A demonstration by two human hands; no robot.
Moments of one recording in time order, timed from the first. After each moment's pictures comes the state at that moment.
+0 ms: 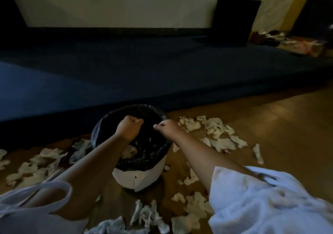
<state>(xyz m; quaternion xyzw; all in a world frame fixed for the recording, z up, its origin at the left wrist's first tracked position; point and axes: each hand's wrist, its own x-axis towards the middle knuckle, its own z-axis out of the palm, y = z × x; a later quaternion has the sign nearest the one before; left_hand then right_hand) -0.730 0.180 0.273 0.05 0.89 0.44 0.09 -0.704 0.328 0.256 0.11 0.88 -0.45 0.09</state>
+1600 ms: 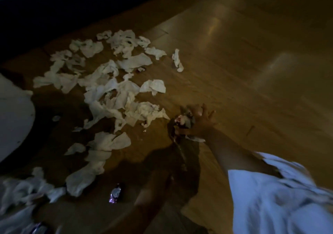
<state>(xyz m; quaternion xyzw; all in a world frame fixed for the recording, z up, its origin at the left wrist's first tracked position) -0.423 0.425 -0.033 0.37 0.82 0.22 0.38 -0.412 0.688 -0.070 0.36 0.88 -0.26 0.15</state>
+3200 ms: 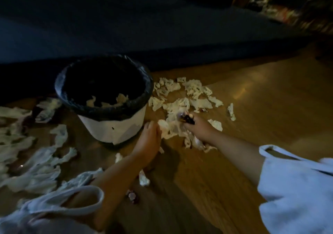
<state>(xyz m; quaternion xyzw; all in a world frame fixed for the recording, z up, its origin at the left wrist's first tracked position) -0.584 0.240 0.127 0.23 0.89 0.39 0.08 -0.546 0.418 0.170 0.19 0.89 -0.41 0.06</state>
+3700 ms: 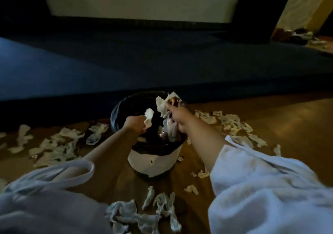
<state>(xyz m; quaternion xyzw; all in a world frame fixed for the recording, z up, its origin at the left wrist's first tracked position) -0.726 0.147 0.225 -0.15 0.74 0.64 0.13 -0.727 0.290 0.231 0.18 0.71 -0.68 0.05</state>
